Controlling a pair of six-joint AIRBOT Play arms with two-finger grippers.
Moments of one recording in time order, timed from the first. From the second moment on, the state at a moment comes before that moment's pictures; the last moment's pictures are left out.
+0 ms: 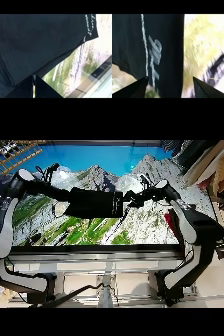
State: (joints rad) left arm 0.02 -1.65 1.43 0.90 -1.28 -1.04; right arm 0.06 -1.85 1.42 -0.63 1.13 1.32
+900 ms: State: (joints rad) left arm 0.02 -1.54 1.43 0.92 -1.61 -1.13; right arm -0.11 -1.57 1.76 -0.70 1.29 1.68
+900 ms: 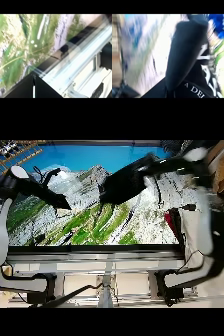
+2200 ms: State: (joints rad) left arm 0.02 -1.43 1.43 0.92 -1.64 -1.09; right arm -1.50 -0.95 1.06 -1.33 1.71 1.58
